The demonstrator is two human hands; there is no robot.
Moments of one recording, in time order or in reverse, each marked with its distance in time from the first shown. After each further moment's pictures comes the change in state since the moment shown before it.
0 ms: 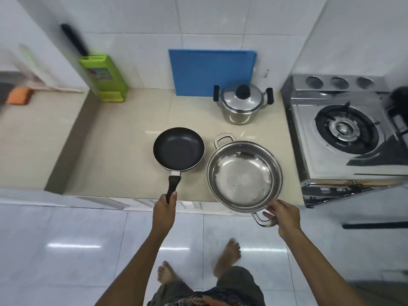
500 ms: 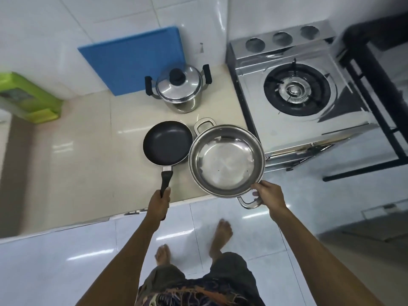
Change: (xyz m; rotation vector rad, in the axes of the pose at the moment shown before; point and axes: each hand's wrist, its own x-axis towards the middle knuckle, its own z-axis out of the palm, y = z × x) left_hand 0.010 0.069 0.123 0.113 -0.277 -0.128; right_hand 0.079 -0.013 -0.100 -0.197 -0.027 0.040
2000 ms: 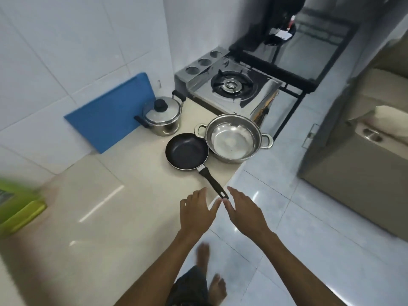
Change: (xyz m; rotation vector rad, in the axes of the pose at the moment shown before) left_hand 0.003 -0.028 -0.193 0.928 -0.284 1.138; right_hand -0.283 0.026 0.339 -0.592 0.506 -0.328
